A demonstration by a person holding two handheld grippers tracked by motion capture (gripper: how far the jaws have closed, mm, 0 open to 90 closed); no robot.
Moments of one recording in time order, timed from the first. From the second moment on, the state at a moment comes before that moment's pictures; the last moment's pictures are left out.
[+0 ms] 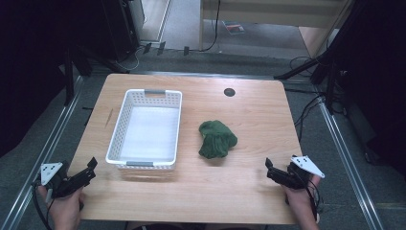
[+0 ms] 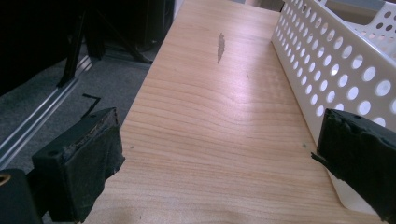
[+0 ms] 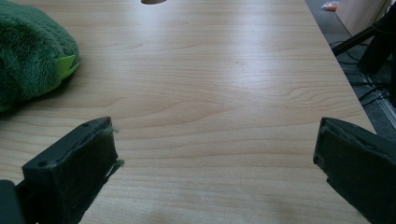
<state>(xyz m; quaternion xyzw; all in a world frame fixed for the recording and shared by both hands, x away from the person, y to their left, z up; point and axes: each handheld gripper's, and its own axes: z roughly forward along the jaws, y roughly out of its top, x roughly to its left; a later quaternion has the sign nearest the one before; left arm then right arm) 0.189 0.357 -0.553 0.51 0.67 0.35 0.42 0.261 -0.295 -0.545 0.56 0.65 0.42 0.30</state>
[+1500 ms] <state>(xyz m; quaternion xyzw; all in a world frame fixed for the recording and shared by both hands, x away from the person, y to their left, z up) 0.196 0.265 -0.457 0.58 0.58 0.35 0.46 0.263 -0.295 -0.546 0.56 0.65 0.41 0.30</state>
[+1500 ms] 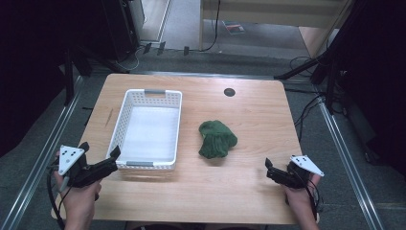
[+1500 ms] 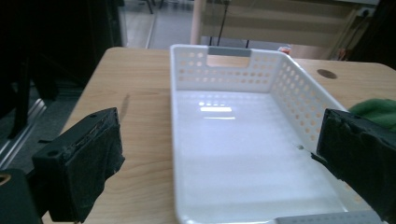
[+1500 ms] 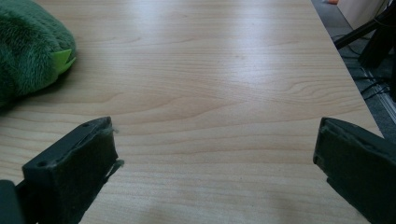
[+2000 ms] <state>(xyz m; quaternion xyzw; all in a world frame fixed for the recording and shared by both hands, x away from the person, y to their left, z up) 0.219 0.214 -0.448 0.62 0.55 0.32 0.46 0.263 -0.294 -0.546 0.56 0.65 0.41 0.30</state>
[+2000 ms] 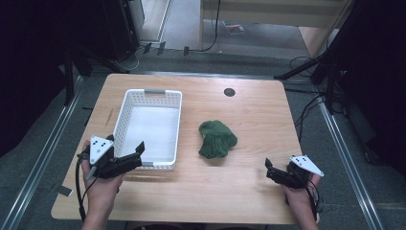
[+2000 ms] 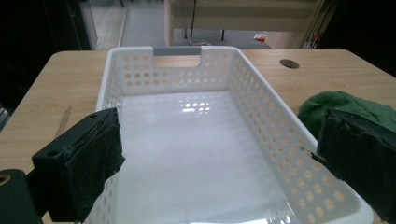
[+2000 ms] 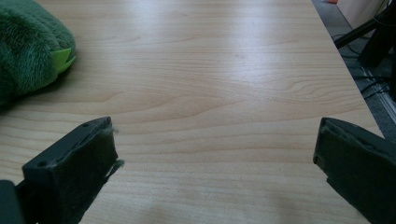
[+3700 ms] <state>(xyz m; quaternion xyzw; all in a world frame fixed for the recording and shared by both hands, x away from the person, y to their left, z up) 0.294 0.053 -0.447 0.71 0.51 0.22 0.44 0.262 -0.296 -0.546 0.56 0.65 0.42 0.29</state>
